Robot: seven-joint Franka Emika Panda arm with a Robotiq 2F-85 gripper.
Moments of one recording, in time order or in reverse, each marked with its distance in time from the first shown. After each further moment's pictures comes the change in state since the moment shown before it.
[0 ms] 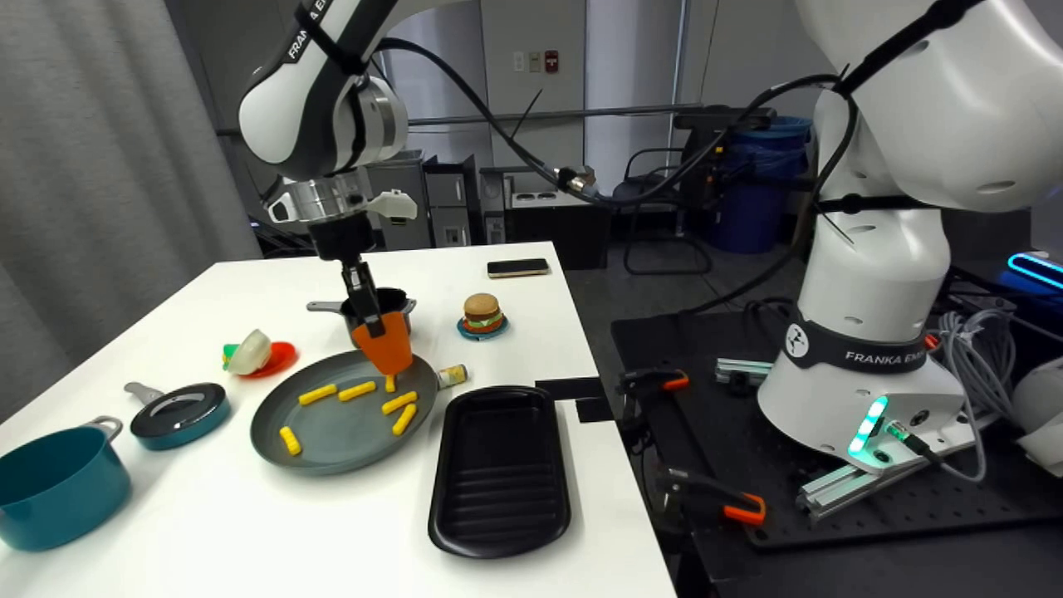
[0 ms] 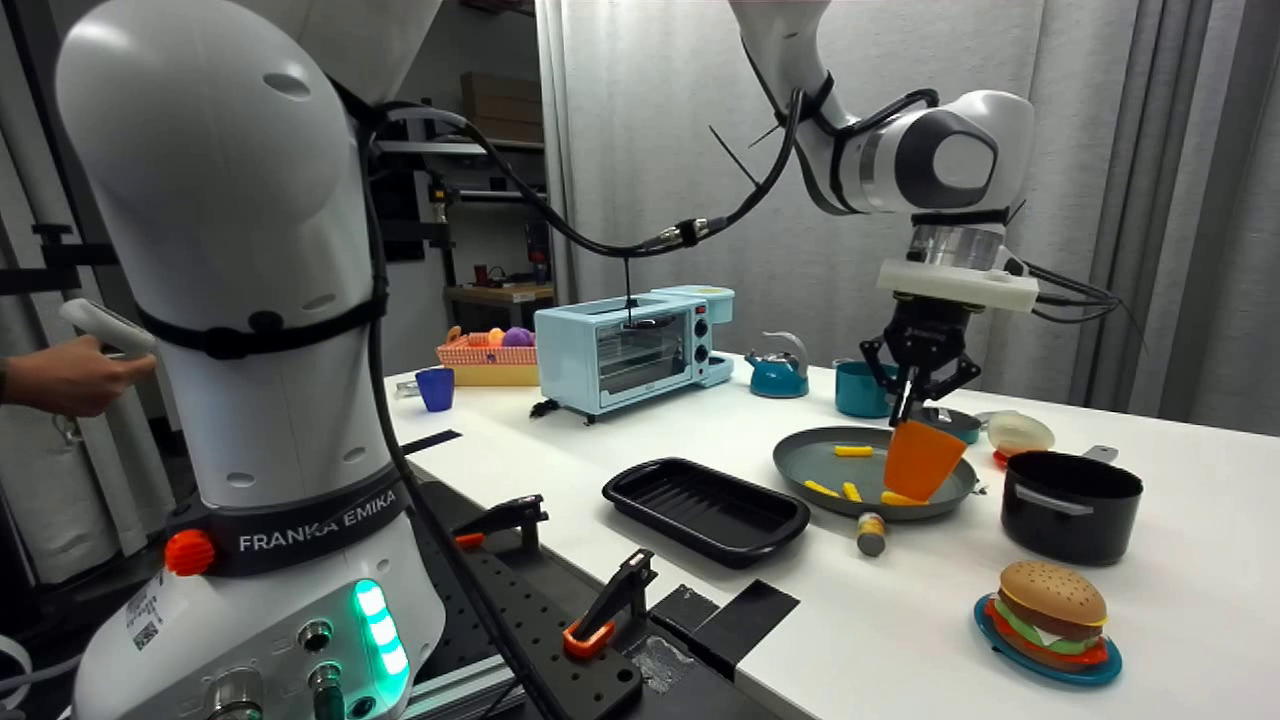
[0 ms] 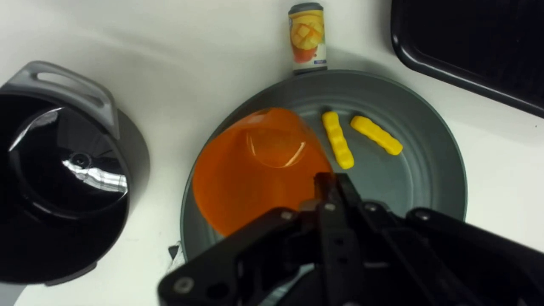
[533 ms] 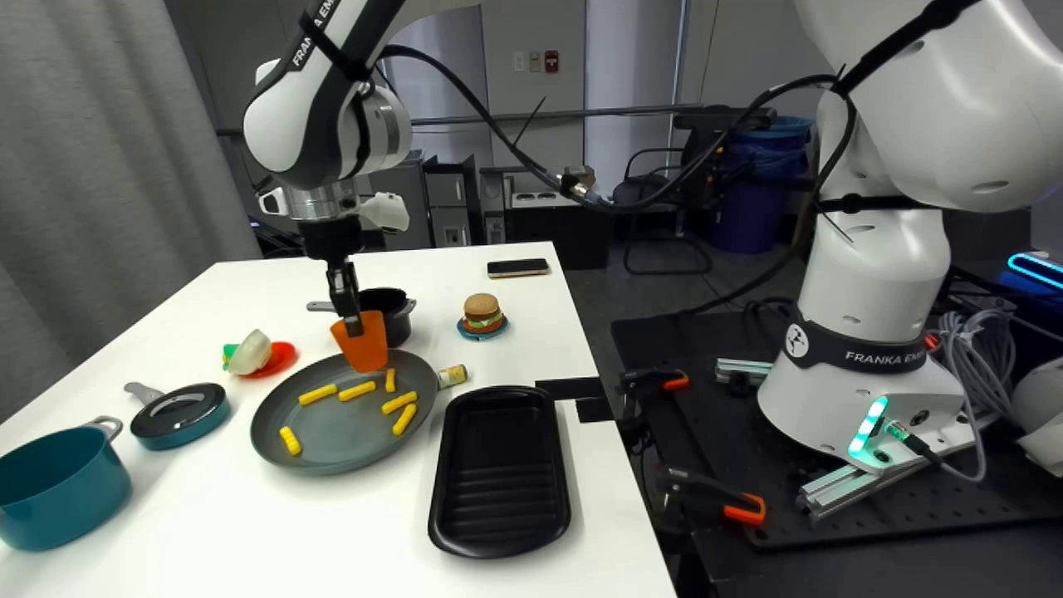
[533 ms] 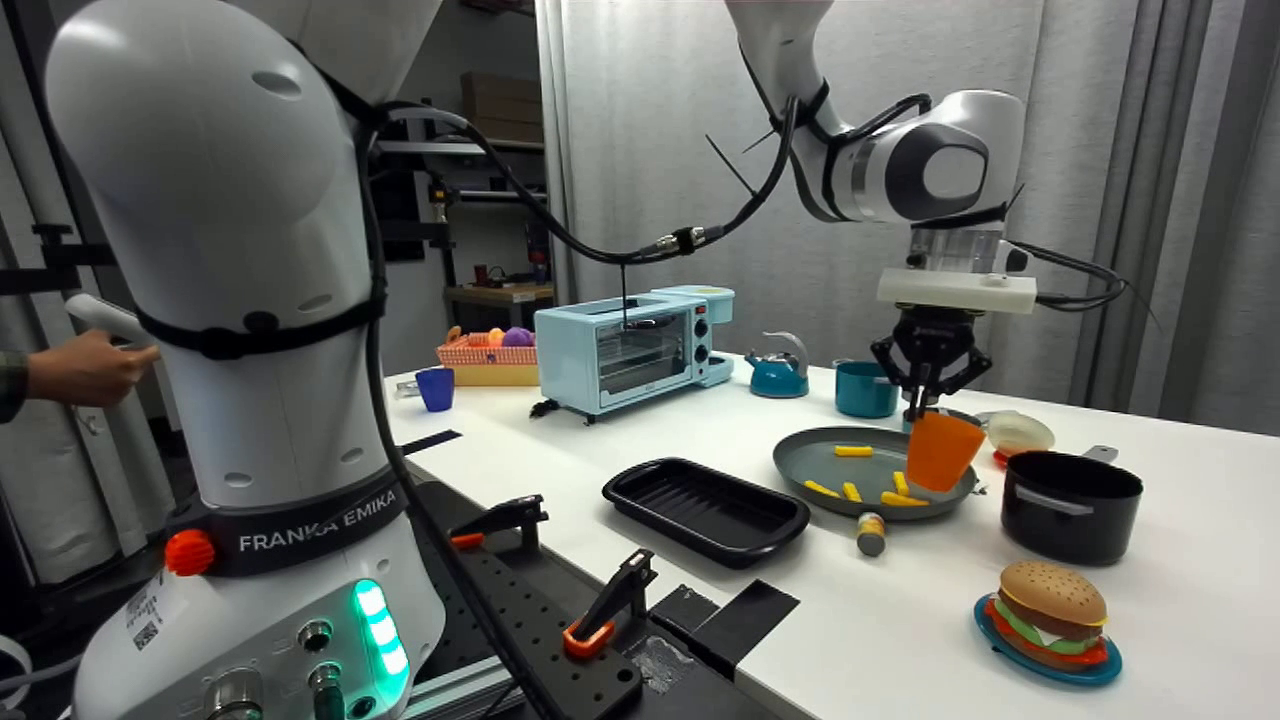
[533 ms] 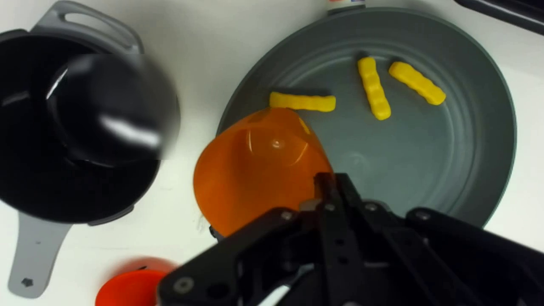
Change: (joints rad) arm -0.028 0.000 0.043 -0.026 0.000 0.176 0.031
